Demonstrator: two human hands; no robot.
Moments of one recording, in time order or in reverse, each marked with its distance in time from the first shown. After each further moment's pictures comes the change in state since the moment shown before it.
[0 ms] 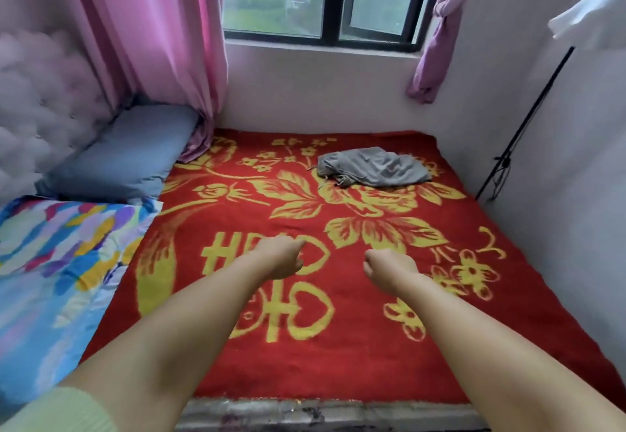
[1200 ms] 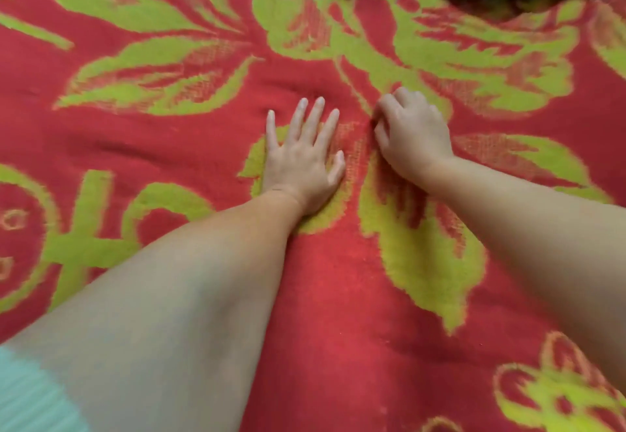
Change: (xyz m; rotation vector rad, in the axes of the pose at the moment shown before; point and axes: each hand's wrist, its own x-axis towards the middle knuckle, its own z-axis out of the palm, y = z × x) left_hand 0.606 0.067 0.296 -0.162 0.183 -0.194; right_hand 0.569 0.248 0.271 0.094 0.173 -0.181
